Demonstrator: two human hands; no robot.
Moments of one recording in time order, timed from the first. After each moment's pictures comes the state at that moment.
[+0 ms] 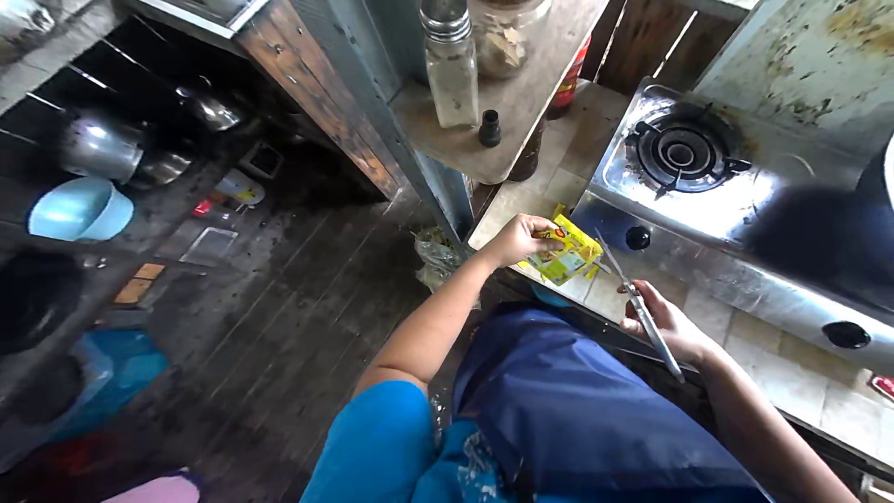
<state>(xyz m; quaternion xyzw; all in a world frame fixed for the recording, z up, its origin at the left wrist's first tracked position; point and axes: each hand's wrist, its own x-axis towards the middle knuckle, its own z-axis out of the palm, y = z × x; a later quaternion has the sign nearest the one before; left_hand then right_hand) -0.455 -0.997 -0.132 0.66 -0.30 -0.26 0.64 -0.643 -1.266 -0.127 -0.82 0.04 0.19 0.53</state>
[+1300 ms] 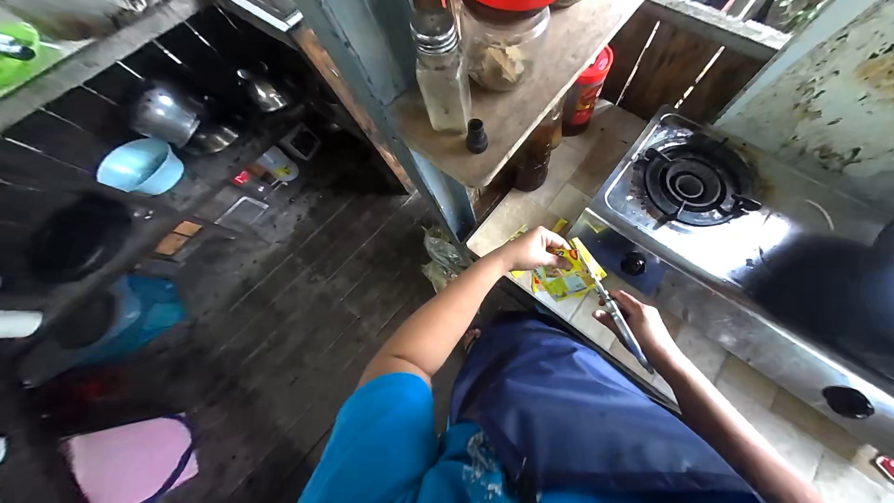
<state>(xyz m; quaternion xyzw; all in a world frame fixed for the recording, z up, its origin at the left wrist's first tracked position) -0.451 -1.040 -0.136 0.70 -0.32 -0.31 0.56 -0.603 -1.281 -0.146 -0.91 0.00 0.14 0.39</state>
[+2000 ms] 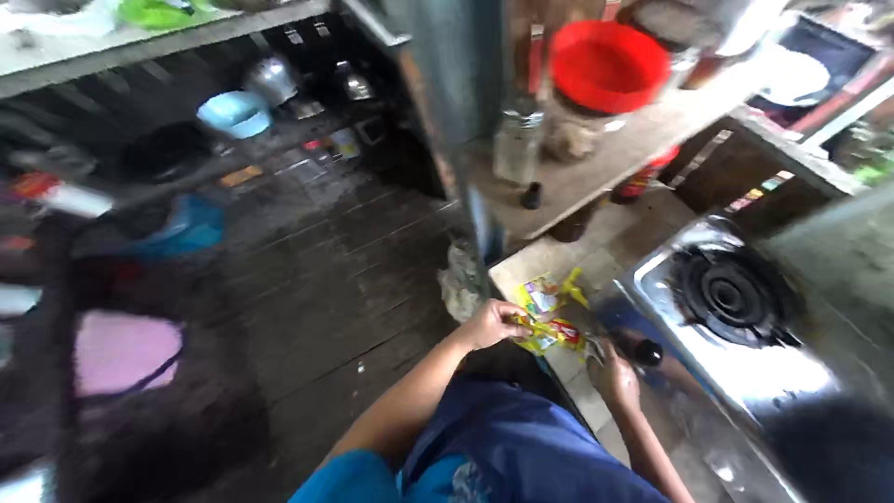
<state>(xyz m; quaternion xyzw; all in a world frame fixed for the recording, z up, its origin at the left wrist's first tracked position) -0.539 -0.977 -0.148 0.74 -0.09 -0.12 0.66 -0.540 -1.268 -0.212 -0.96 0.08 0.22 0.18</state>
